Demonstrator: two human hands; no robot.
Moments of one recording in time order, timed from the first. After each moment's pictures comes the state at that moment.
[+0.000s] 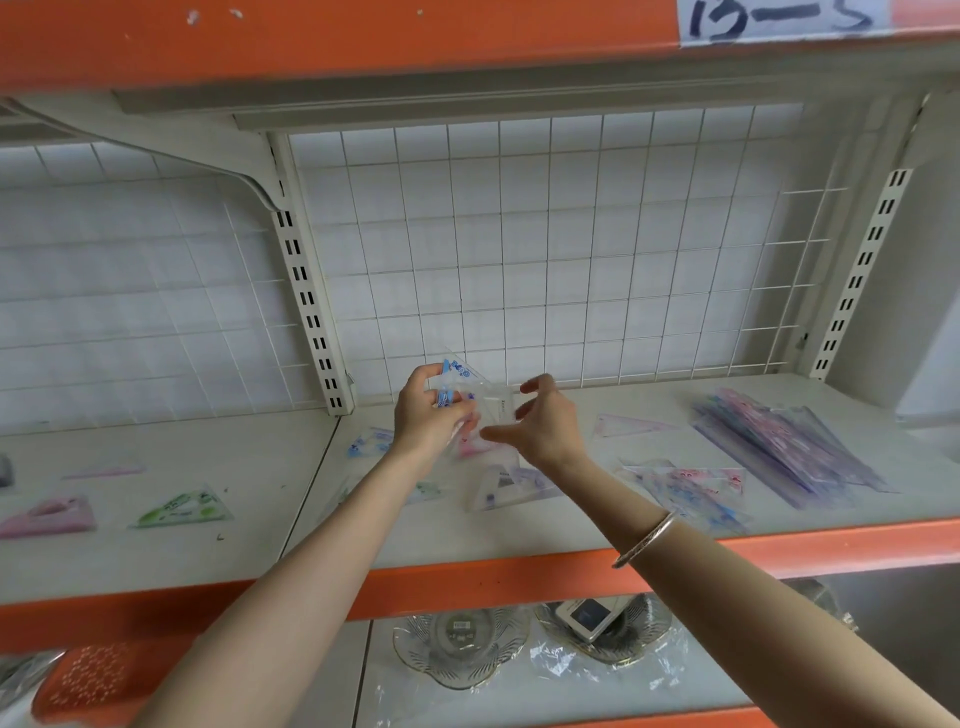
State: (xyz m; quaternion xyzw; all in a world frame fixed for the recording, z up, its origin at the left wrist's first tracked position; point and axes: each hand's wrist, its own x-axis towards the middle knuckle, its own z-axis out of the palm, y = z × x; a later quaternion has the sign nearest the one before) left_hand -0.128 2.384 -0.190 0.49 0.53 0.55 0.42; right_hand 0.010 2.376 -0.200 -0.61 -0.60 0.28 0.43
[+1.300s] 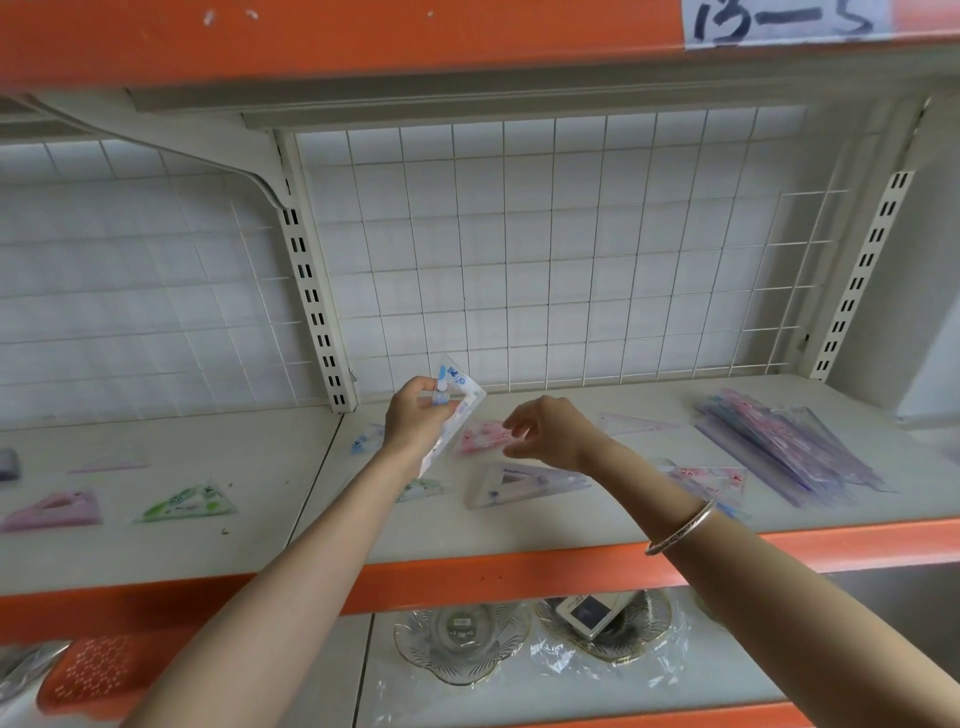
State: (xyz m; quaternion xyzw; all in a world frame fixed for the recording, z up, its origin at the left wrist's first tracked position) left_hand -0.147 2.395 -0.202 0.51 0.60 0.50 0.36; right_hand 0.034 2.377 -0.192 -0.56 -0.78 0.18 0.20
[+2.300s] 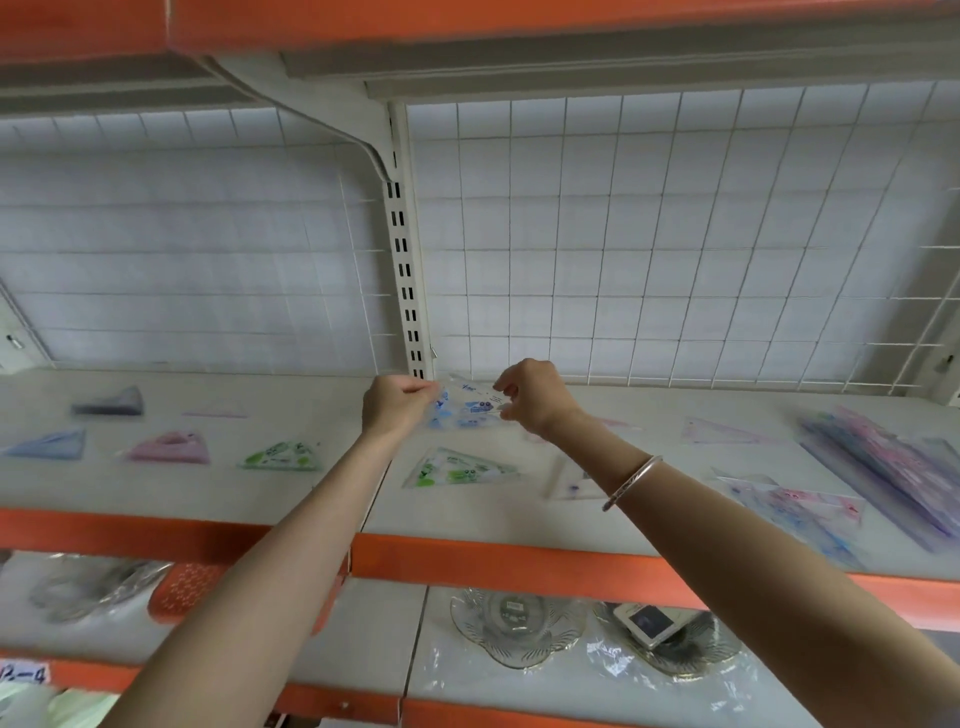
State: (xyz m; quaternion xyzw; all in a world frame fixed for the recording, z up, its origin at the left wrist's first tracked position) left_hand -0.253 2.386 -0.206 0.49 0.69 0.49 0.23; right_hand -0.077 2.423 -0.193 -0.53 -0.80 0.15 0.24
